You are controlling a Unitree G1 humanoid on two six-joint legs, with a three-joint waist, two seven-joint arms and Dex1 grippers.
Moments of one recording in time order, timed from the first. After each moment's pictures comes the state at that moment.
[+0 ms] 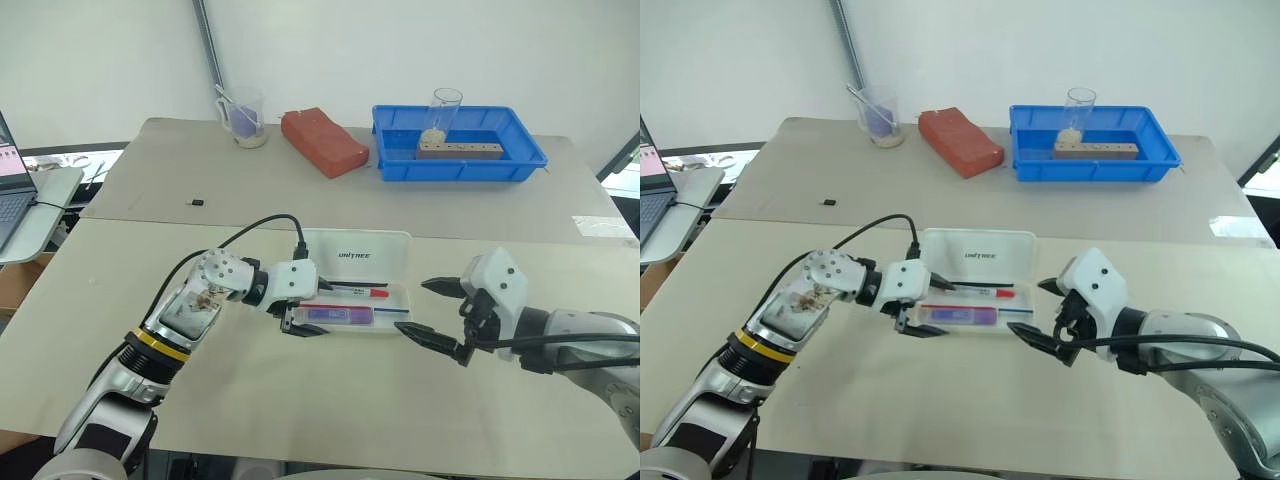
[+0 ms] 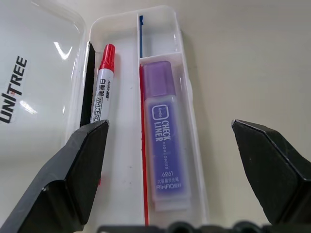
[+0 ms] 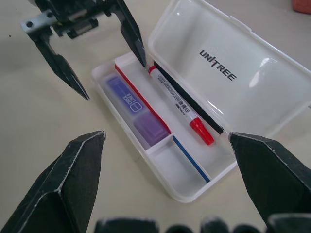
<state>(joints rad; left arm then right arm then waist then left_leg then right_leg) -0.55 0.64 -0.37 -0.10 -0.12 0.27 -1.26 0.00 -0.94 -0.23 -0.79 0.74 0.95 0.60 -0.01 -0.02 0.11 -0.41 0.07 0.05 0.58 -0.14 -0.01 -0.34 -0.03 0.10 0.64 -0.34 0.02</state>
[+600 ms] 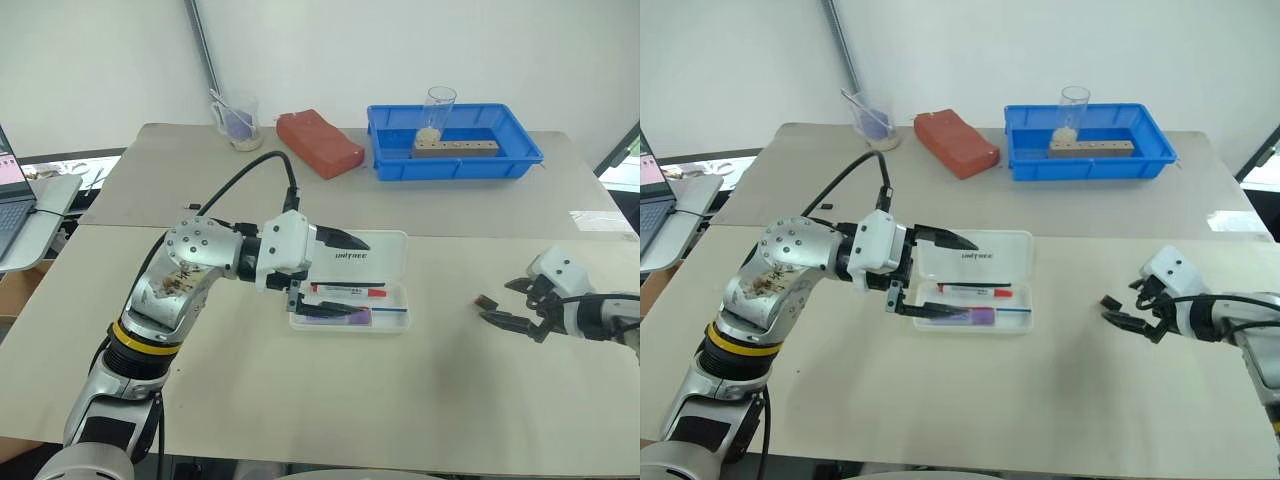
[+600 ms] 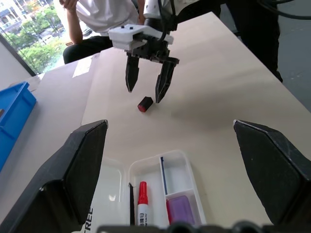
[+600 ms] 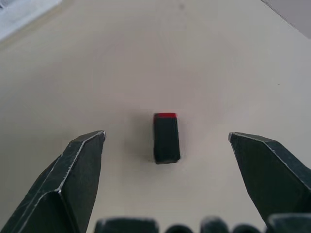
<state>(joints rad) -0.59 0.55 -0.22 -0.34 -0.38 0.35 -1.21 -0.16 -1.05 -0.05 0.11 0.29 0.42 1.01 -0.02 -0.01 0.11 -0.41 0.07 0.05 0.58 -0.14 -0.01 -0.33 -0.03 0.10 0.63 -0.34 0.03</state>
